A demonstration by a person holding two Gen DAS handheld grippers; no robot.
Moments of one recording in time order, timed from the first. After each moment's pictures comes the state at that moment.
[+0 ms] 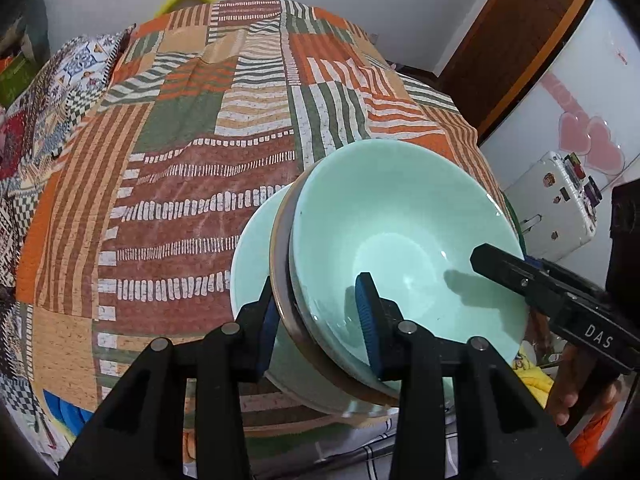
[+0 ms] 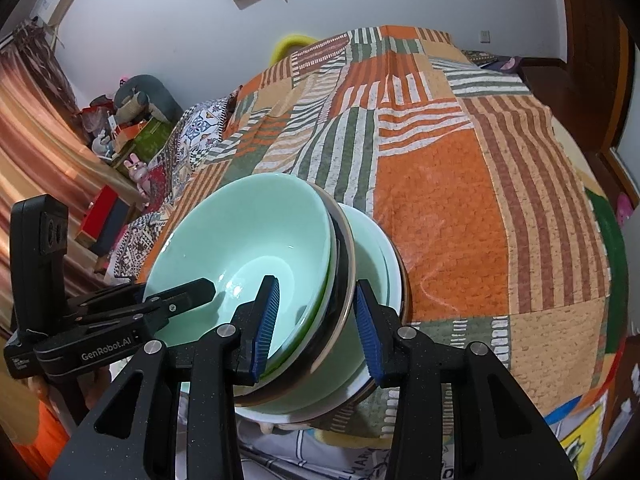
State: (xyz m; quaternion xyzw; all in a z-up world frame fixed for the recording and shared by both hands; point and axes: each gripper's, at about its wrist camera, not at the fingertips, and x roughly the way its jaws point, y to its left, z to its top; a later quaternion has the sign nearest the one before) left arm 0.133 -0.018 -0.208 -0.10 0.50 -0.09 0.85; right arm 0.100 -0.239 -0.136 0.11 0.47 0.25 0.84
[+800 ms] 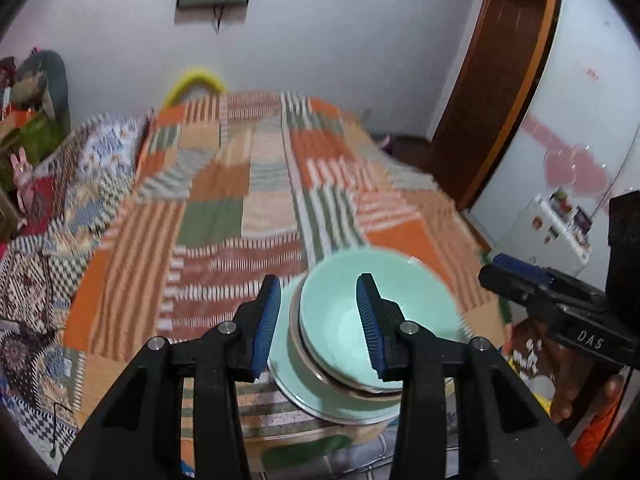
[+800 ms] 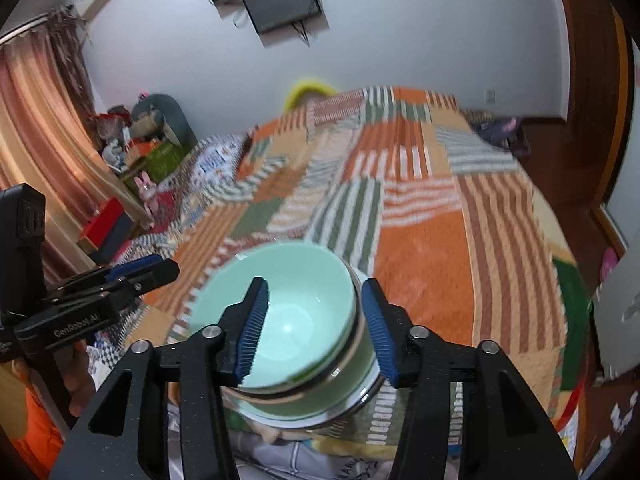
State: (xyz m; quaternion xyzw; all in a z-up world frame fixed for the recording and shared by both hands) left arm 0.083 -0.008 -0.109 -0.07 0.36 -0.07 0.93; right arm 0.077 -0.246 -0.068 0.07 0.37 0.25 0.89
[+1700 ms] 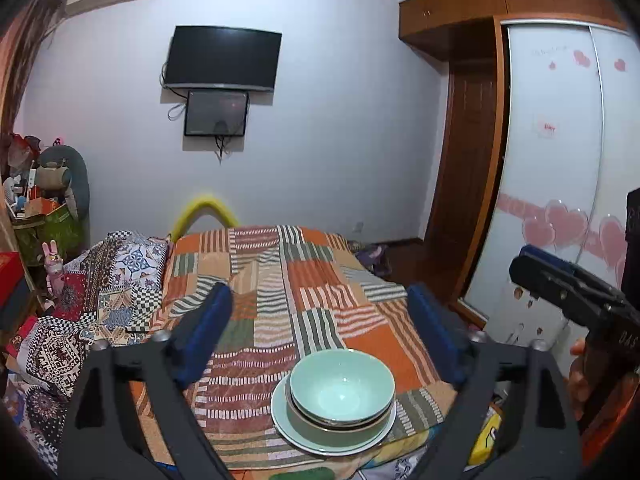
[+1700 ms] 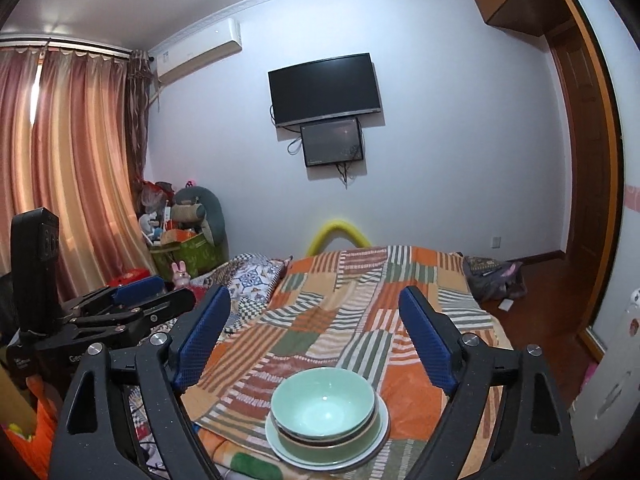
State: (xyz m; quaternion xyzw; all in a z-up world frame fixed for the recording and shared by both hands) left arm -0.026 -0.022 0.003 -0.04 0.15 -0.06 0.99; right arm -0.016 -0.255 0.053 0.04 0.14 0.28 0.95
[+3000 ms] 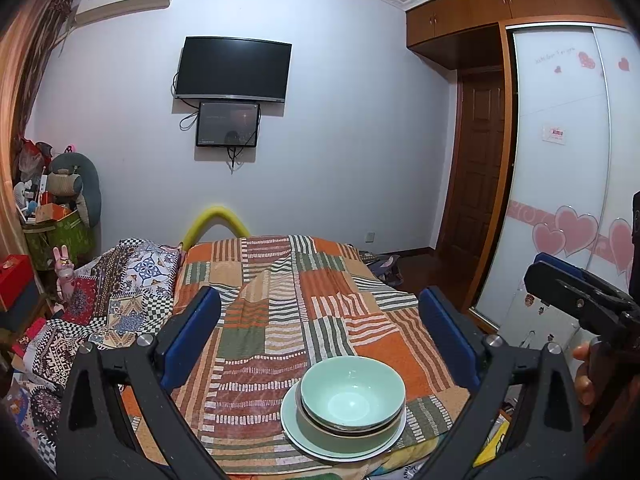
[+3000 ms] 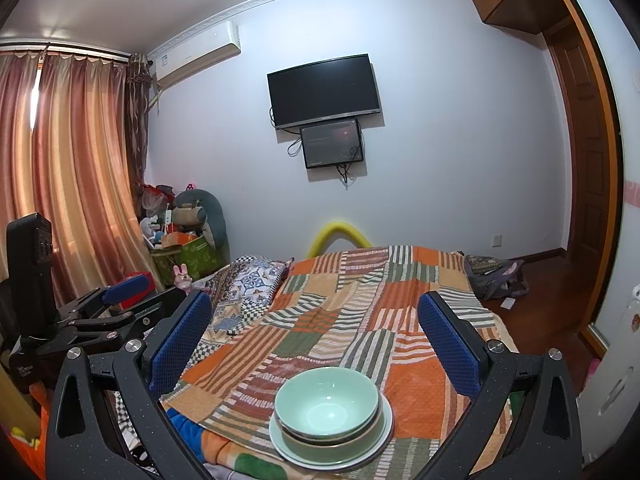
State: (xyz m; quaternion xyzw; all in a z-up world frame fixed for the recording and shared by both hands) left arm -0.032 -0.023 -0.004 -0.03 0.13 -0.04 0.99; right arm -0.020 -0.260 0.051 0.05 0.13 0.28 0.95
